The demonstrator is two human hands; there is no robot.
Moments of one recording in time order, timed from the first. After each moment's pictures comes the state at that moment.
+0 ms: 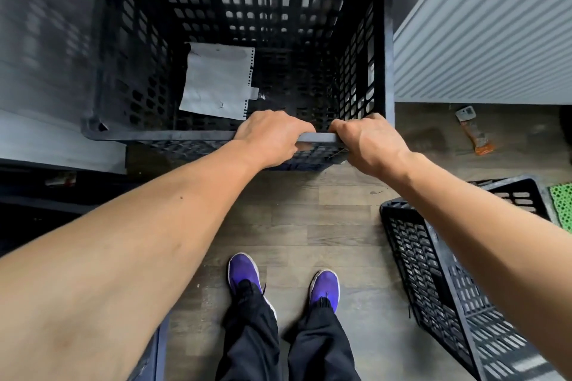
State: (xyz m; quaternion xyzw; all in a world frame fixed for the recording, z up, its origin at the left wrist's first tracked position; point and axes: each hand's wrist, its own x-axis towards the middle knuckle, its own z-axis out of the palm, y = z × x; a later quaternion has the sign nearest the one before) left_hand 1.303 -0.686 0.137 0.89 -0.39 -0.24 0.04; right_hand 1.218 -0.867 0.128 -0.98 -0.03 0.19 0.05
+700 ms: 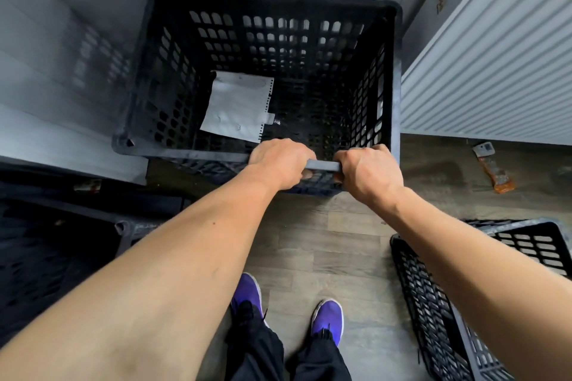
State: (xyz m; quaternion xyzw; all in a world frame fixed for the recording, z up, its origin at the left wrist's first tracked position) left_hand 1.297 -0.692 0.139 0.91 -0.33 -0.27 0.01; right_hand 1.216 -0.854 0.128 -0.99 0.02 0.16 0.05
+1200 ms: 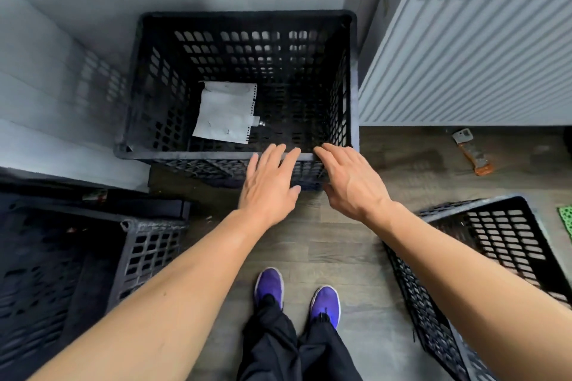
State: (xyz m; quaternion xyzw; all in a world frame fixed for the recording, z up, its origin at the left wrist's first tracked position) left_hand 1.210 -0.684 0.165 0.94 -0.26 -0.20 0.10; right_hand 1.155 -0.861 0.151 -0.99 -0.03 0.10 0.13
